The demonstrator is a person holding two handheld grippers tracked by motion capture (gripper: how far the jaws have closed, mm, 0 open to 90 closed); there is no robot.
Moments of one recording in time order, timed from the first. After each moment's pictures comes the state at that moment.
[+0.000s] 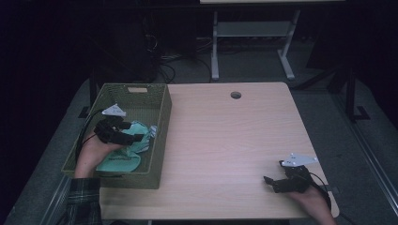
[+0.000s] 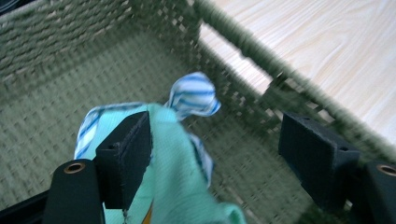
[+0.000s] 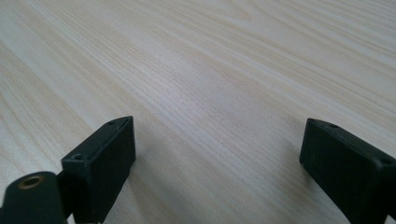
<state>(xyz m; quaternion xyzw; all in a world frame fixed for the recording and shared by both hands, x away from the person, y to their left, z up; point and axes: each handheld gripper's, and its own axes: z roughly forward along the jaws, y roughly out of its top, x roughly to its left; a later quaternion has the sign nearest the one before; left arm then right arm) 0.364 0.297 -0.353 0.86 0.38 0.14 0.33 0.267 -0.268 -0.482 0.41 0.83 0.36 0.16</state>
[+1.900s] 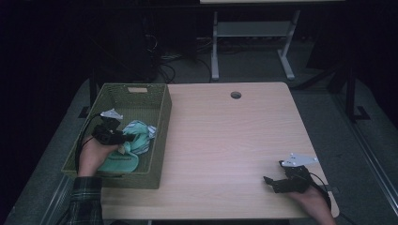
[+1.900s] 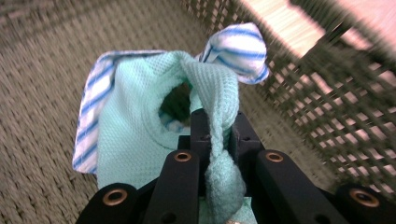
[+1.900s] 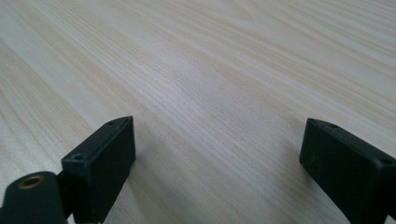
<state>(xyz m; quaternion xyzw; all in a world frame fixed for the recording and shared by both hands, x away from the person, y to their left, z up) 0.369 0.314 -0.369 0.85 0.41 0.11 0.31 0.267 -0.268 -0.482 0.40 0.83 0.36 0.16</state>
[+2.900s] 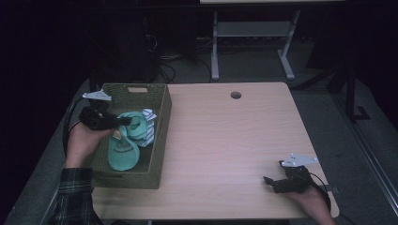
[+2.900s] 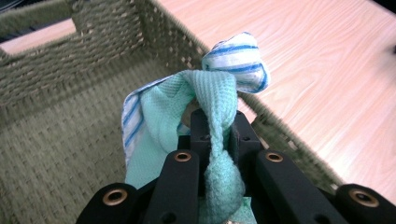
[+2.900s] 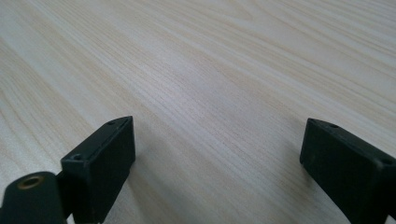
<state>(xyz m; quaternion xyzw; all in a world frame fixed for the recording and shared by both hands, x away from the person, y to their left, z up) 0.367 0.313 -0.298 0.83 0.40 0.11 0.37 0.267 -0.267 -0.482 0.41 0.83 0.36 0.15</state>
